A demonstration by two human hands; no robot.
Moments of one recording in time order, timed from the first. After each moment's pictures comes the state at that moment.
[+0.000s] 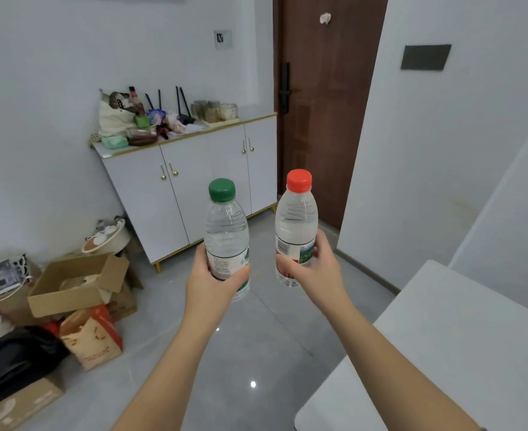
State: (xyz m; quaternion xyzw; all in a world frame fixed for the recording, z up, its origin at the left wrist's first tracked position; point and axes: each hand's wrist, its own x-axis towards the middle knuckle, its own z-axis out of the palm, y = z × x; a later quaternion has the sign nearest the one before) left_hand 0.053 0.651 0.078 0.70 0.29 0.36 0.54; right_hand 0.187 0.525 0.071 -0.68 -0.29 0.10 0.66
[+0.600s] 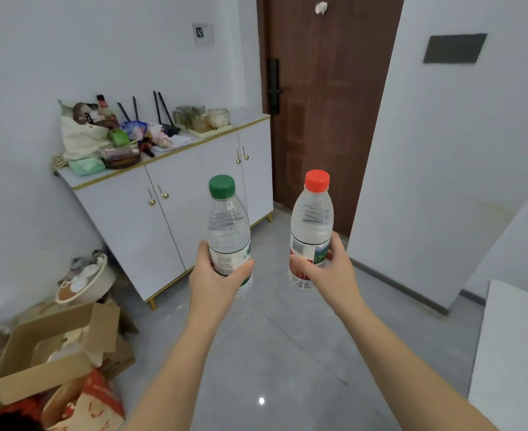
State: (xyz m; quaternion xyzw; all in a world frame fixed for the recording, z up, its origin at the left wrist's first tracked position) left_hand 0.141 0.919 0.077 0.73 0.25 0.33 0.54; right_hand 0.259 0.760 0.063 -0.71 -0.21 0.05 0.67
